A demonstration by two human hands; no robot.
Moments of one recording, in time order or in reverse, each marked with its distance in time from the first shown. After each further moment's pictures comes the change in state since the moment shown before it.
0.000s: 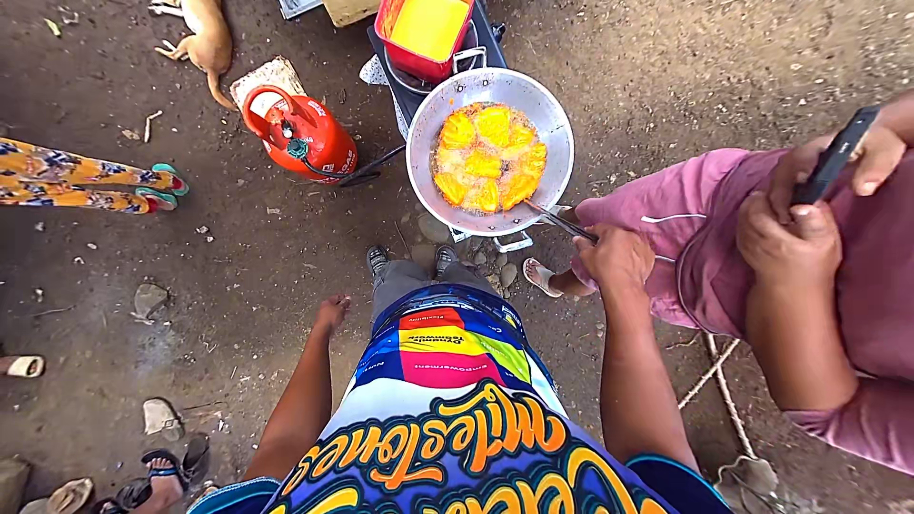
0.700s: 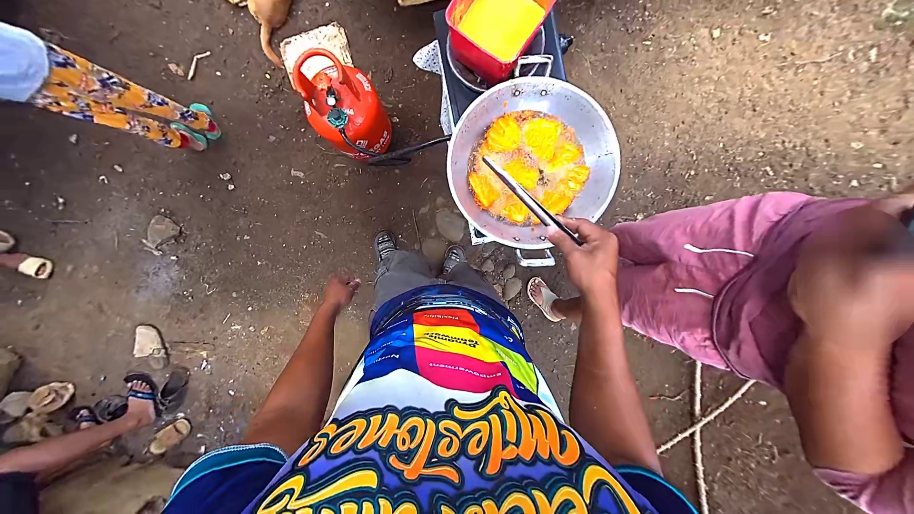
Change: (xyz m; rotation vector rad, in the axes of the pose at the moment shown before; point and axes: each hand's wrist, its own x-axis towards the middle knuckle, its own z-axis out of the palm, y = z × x) left_hand -0.014 -0.012 0.005 -0.011 0.012 -0.003; right_hand 0.008 -0.067 0.022 0.733 -0.019 -0.432
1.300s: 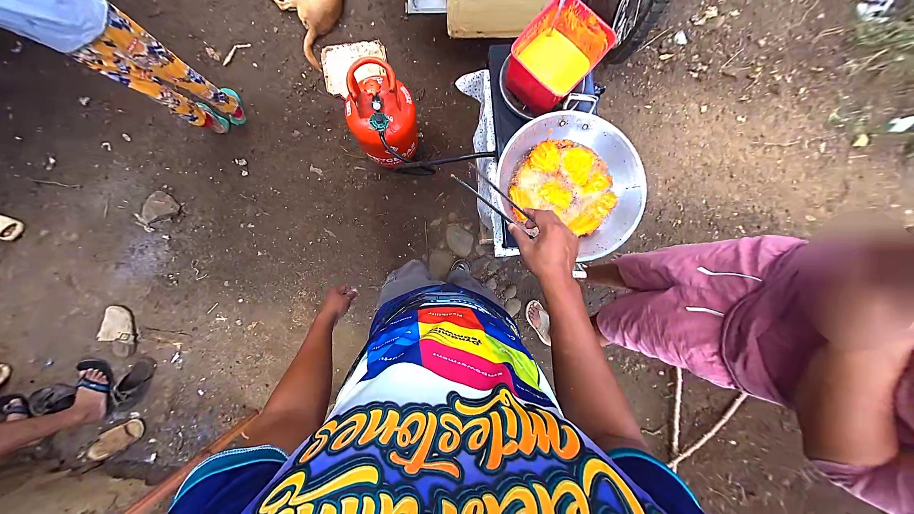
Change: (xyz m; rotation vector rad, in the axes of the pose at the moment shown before) left_hand 0.014 -0.104 -0.050 -0.161 0.012 0.013; right_hand -0.017 -0.094 0.125 -0.557 -0.018 -0.272
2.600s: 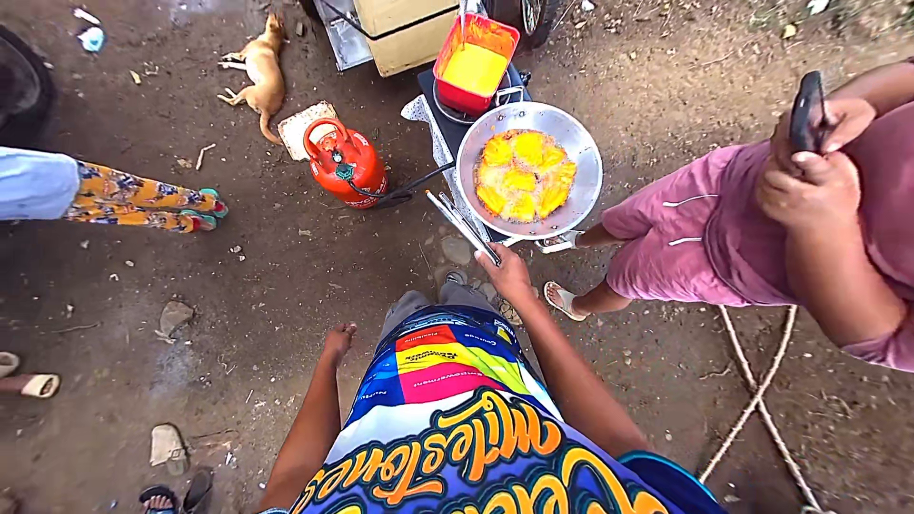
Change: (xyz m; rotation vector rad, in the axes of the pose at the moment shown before) left_hand -0.009 0.041 -0.047 0.075 0.013 0.044; right_hand -0.060 -0.005 0.051 0.491 -0.178 0.402
